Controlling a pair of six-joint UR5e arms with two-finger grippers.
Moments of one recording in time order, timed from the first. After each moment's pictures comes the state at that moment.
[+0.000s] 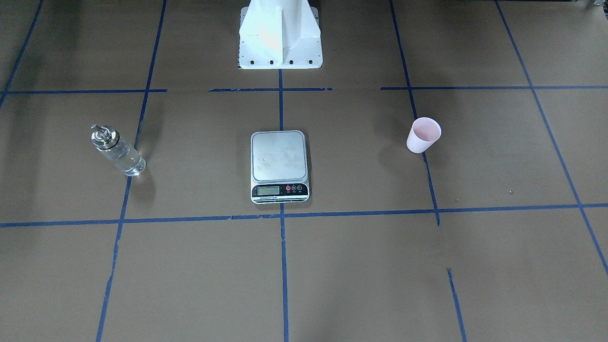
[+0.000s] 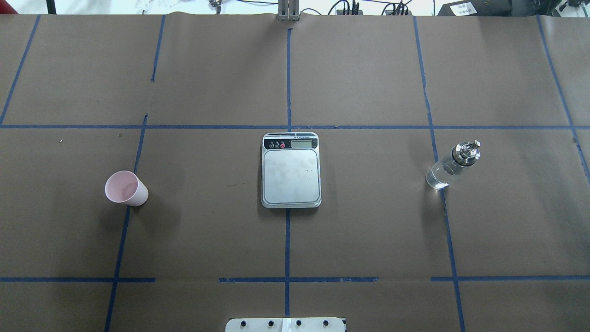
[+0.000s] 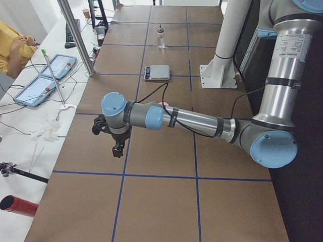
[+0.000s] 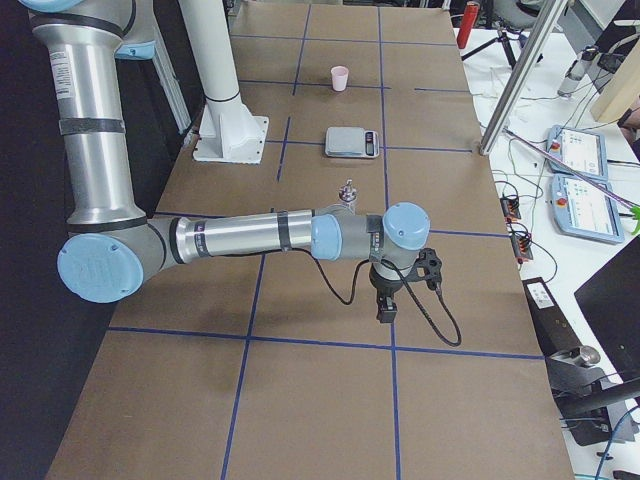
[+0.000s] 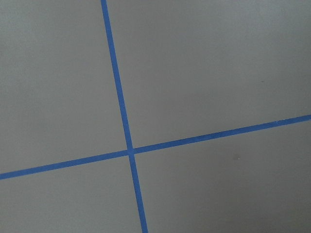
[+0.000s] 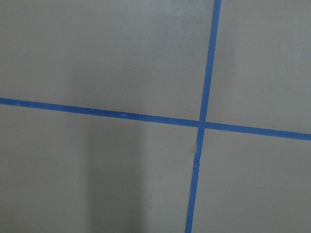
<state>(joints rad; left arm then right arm) -1.55 -1.71 -1.64 -1.52 -2.39 0.07 1.51 -1.48 1.62 -1.67 2.37 -0.04</state>
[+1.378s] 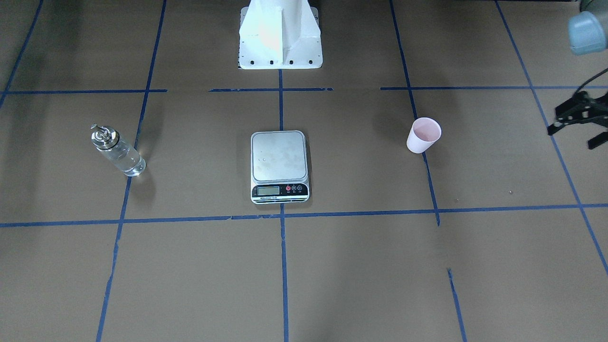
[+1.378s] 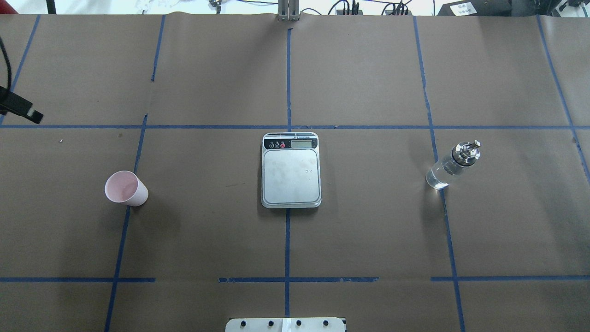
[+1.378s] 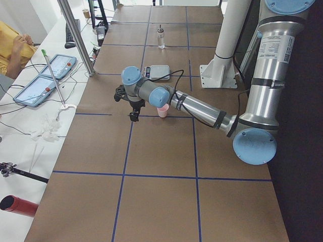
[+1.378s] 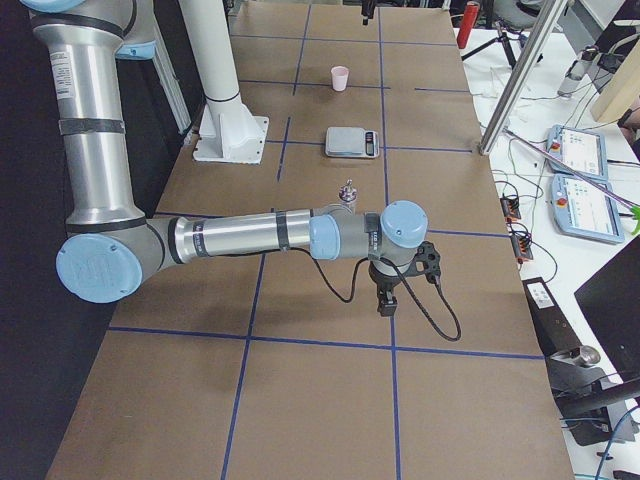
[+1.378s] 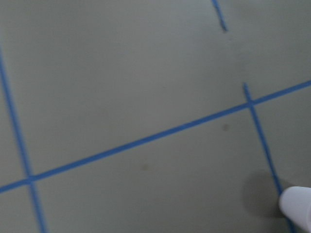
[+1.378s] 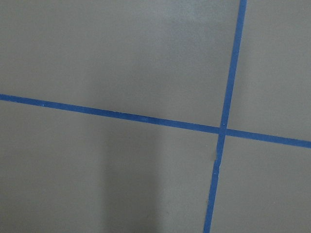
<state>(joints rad) -1.18 -1.69 -1.85 -1.69 -2.44 -0.35 1.51 -1.49 1.63 -1.62 2.42 -0.04</state>
